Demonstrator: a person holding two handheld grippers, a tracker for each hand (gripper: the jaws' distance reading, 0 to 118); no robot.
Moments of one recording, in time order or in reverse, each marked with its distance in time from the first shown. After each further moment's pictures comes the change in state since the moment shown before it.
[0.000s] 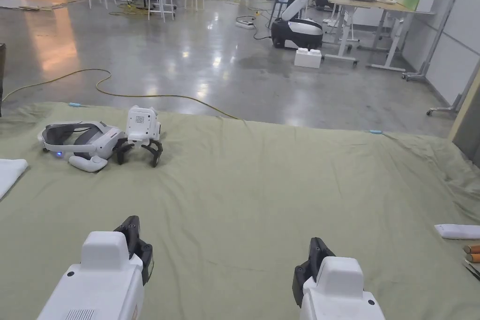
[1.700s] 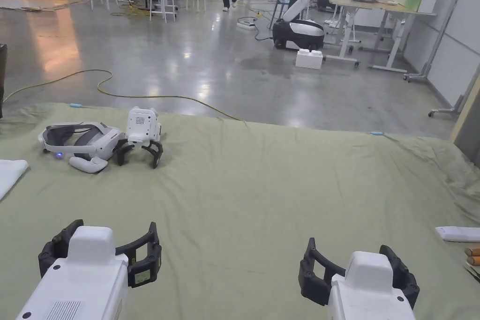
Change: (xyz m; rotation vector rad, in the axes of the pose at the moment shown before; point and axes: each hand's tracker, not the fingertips) left arm -0.015 0.004 -0.011 -0.025 0.032 -0.077; right arm 0.031 0.007 -0.008 0.013 -0.111 0.028
